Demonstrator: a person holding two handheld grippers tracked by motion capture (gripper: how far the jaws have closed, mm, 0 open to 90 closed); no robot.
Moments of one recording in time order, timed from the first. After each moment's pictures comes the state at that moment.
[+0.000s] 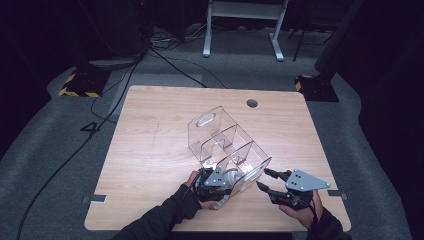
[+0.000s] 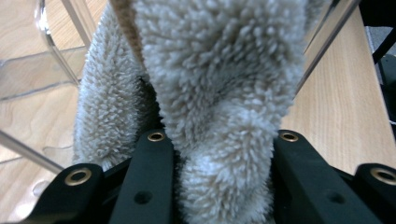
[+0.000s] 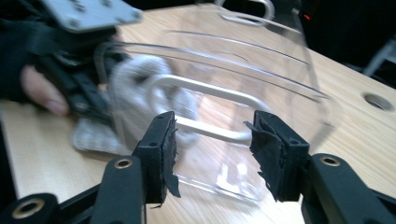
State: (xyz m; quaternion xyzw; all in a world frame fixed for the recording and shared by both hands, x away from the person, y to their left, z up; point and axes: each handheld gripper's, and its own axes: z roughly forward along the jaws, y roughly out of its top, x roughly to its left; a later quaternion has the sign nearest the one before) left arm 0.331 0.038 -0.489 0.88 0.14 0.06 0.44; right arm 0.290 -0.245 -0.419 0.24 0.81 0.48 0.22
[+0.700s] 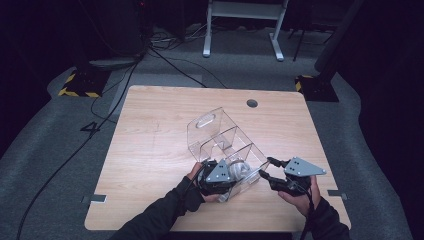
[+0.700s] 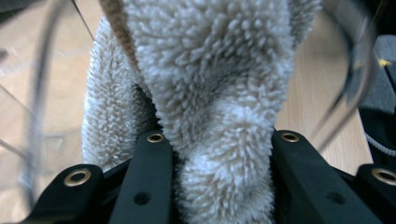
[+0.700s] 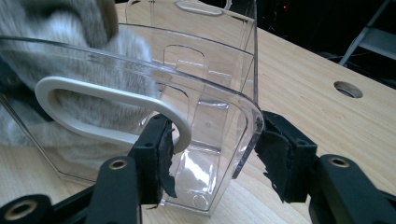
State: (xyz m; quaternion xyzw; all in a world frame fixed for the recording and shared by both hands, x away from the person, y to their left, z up) left arm 0.337 0.028 -0.441 0.86 0.10 0.10 0.49; right arm 0.323 -0.248 -0.426 0.27 0.81 0.47 0.24
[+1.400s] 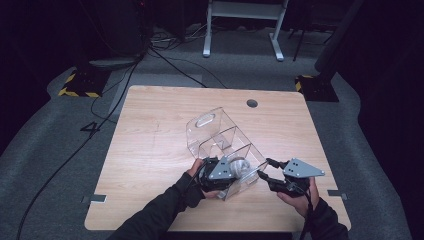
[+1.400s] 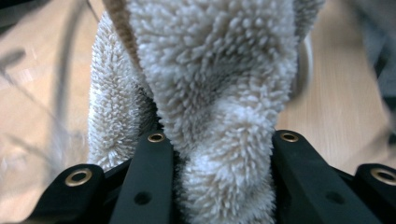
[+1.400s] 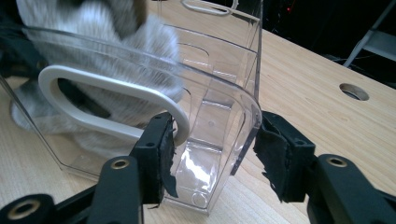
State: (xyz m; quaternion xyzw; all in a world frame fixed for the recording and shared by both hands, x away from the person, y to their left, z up) left arm 0.340 0.033 -0.453 0.89 0.10 0.13 0.43; right arm 0.322 -0.245 -0.429 0.27 0.81 0.47 0.24
